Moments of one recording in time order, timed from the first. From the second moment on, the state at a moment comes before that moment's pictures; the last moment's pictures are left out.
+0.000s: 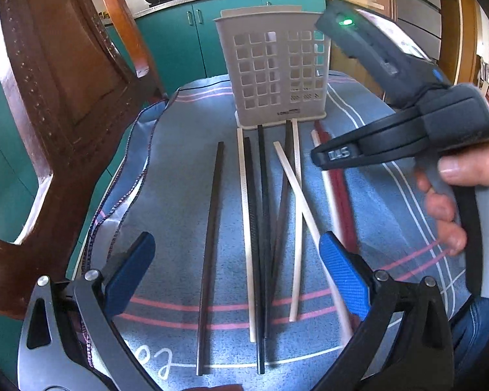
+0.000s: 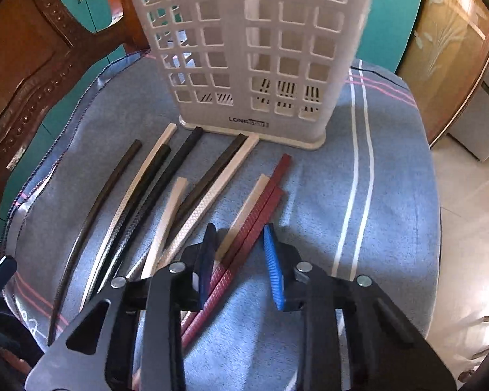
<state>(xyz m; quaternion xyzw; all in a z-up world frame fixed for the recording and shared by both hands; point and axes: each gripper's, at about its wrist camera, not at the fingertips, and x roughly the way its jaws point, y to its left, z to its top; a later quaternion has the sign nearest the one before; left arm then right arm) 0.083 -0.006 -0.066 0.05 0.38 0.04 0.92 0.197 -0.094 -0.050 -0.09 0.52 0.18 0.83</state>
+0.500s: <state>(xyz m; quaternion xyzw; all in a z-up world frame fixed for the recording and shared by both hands) 0.090 -0.004 -0.070 0.03 0.39 0.05 0.92 0.208 -0.158 -0.035 -0.05 0.53 0.16 0.83</state>
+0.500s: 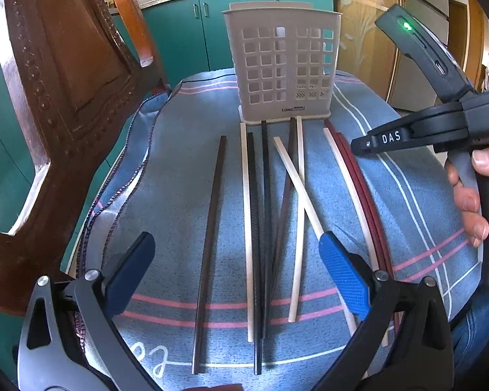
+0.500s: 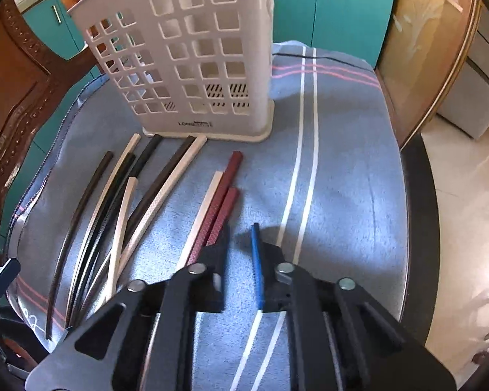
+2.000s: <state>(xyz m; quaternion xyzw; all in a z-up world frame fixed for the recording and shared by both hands) 0.220 0.018 -0.066 0.04 0.44 0.05 0.90 0.213 -0.122 -0.058 -0.01 0.57 0.22 0.80</state>
